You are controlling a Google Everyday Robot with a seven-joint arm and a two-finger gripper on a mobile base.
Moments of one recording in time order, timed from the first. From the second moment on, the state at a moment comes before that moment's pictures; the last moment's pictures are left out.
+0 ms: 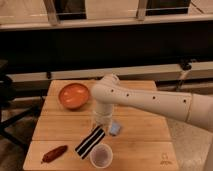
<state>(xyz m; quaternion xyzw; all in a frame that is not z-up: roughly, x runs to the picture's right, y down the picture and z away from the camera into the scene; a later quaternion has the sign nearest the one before) -0.027 0.236 0.678 -0.33 -0.33 -0.52 0.72</state>
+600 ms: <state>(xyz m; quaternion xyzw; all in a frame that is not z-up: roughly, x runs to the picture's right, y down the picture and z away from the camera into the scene) -0.032 0.237 0.675 -0.32 -0.35 -0.52 0.71</state>
